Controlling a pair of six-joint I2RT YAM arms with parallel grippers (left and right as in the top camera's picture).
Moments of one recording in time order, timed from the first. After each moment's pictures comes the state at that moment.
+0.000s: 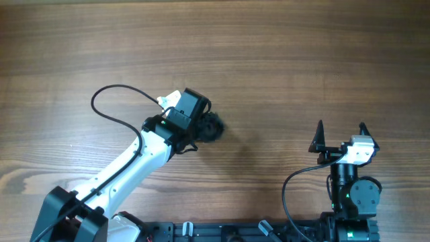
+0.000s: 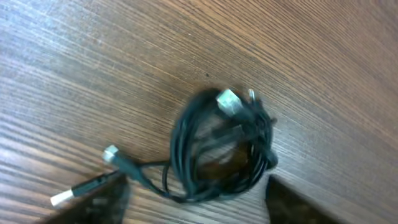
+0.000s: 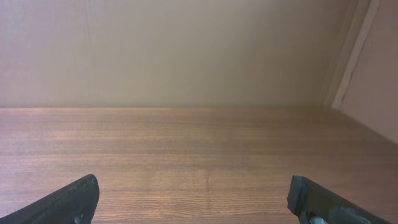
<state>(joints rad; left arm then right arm) -0.56 1.46 0.88 -0.57 -0.12 -1.02 -0.01 0.02 0.01 0.01 0.09 -0.04</state>
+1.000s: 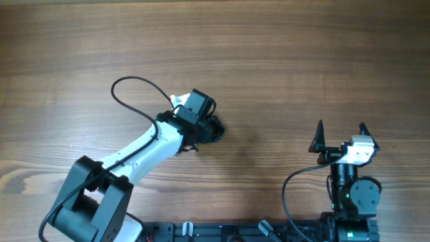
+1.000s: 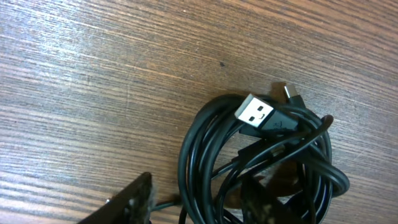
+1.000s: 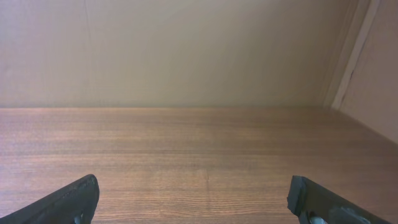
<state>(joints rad) -0.56 1.63 0.88 -0.51 -0.12 -0.79 -0.01 0.02 0.01 0.01 0.09 -0.04</state>
